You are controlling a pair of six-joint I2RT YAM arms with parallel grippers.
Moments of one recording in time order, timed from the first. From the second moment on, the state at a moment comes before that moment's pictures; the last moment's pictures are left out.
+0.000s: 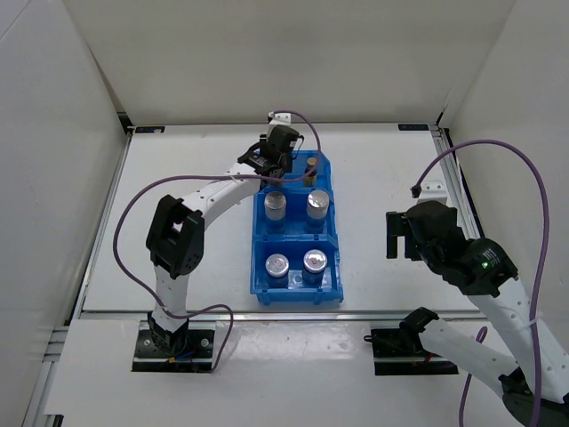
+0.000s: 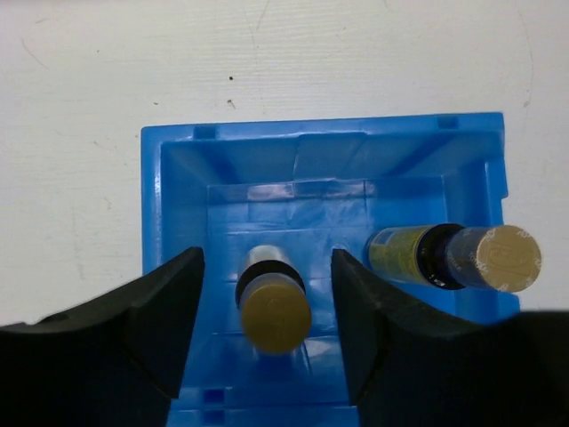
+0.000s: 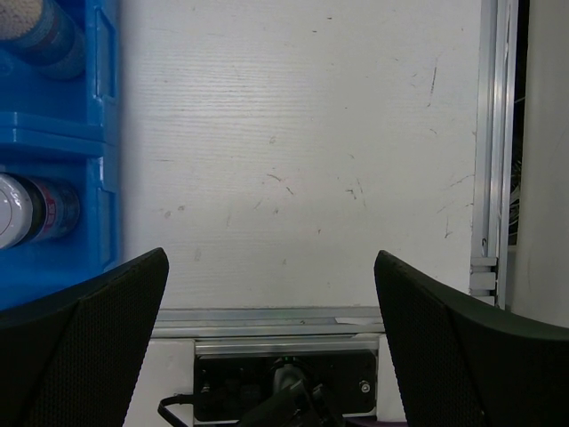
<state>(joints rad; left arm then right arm) -0.65 1.99 1.71 -0.35 -0.50 -0.33 0.64 0.77 1.13 -1.20 0.48 0.33</state>
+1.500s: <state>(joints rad) -0.63 0.55 0.59 -0.21 -0.72 -0.02 0.73 0.59 1.08 -1.20 0.58 0.42</state>
